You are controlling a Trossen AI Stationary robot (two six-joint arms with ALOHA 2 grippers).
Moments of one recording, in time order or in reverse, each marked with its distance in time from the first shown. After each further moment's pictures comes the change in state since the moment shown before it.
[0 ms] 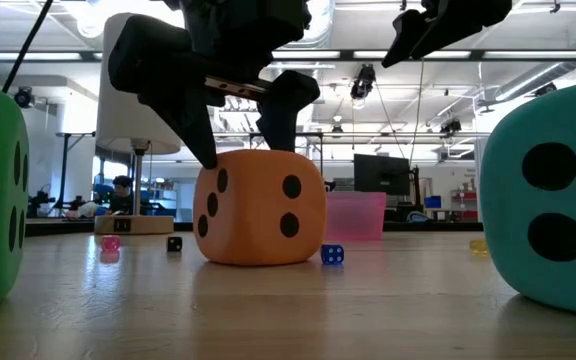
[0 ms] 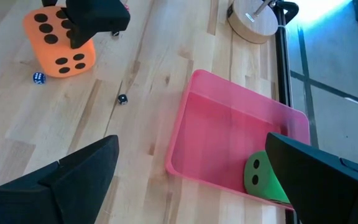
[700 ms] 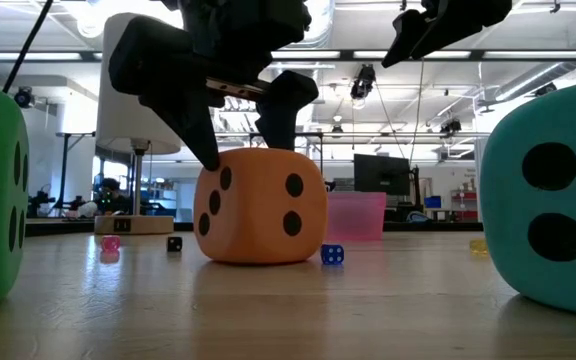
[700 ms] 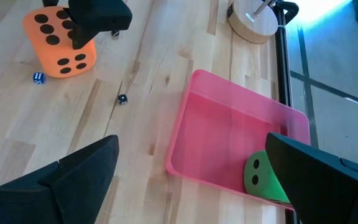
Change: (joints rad) left arm -0.002 -0.007 -0.011 0.016 -0.019 -0.020; right arm 0.000 0.000 0.000 0.000 0.000 0.000
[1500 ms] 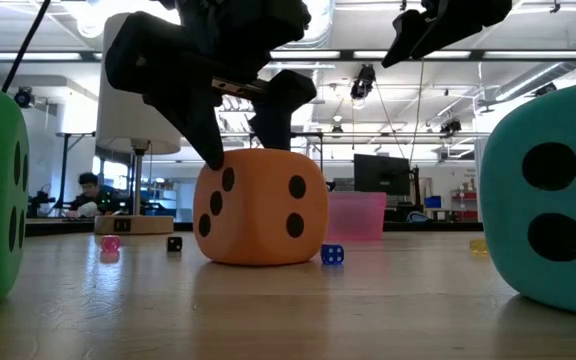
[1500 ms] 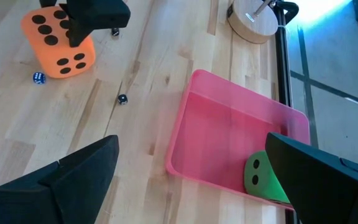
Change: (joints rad) left arm -0.016 0.003 -0.012 0.020 -0.001 -0.045; right arm 0.000 0.000 0.000 0.000 0.000 -0.001
